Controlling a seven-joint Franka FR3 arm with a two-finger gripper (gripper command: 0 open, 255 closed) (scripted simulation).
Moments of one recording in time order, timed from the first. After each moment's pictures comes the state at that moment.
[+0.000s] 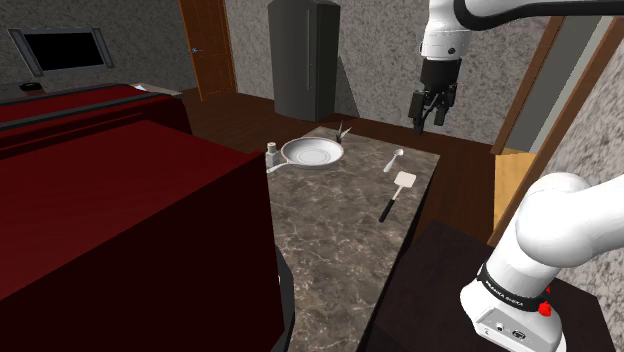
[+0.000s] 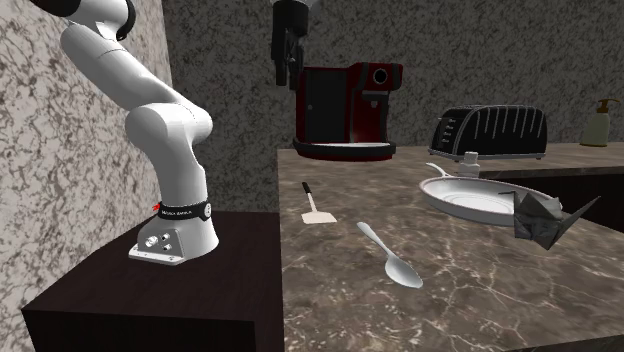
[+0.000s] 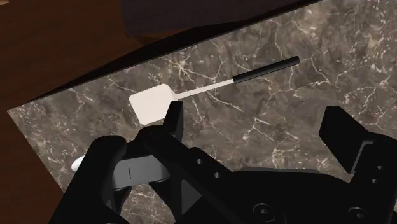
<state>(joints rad) 0.00 -0.80 -0.03 -2.38 -0.05 1.52 0.13</state>
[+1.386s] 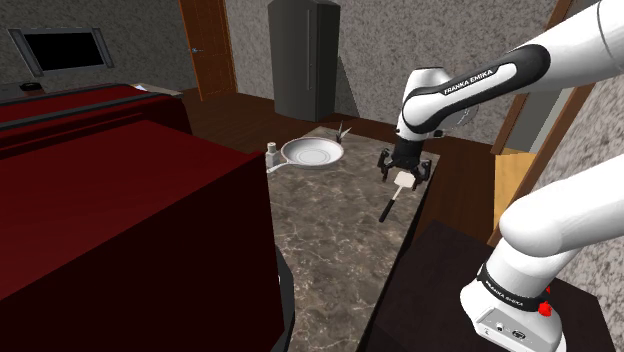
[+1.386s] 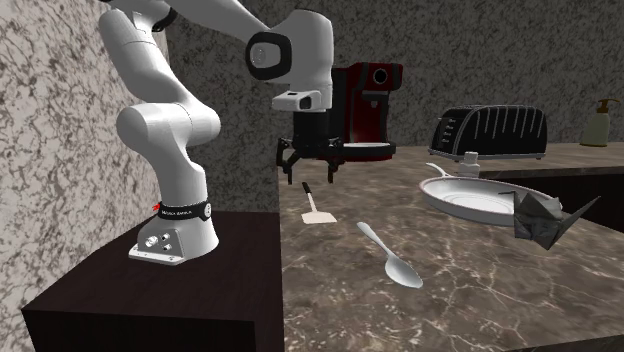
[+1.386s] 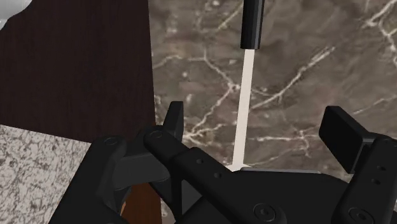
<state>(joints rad) -0.33 -0.54 0.13 -2.76 0.16 2.19 1.07</state>
